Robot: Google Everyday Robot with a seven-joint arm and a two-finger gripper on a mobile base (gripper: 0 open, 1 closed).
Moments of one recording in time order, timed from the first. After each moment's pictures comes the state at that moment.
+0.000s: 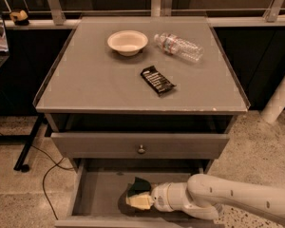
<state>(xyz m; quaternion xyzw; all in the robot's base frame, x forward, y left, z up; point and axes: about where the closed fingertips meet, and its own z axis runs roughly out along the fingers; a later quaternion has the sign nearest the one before) 0.428 -0.004 0.455 -0.23 0.86 0.38 0.24</state>
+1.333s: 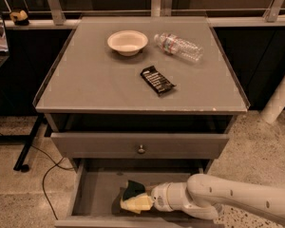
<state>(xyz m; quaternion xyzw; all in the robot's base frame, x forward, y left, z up) 0.428 -0.004 0.455 -0.23 0.86 0.38 0.24</state>
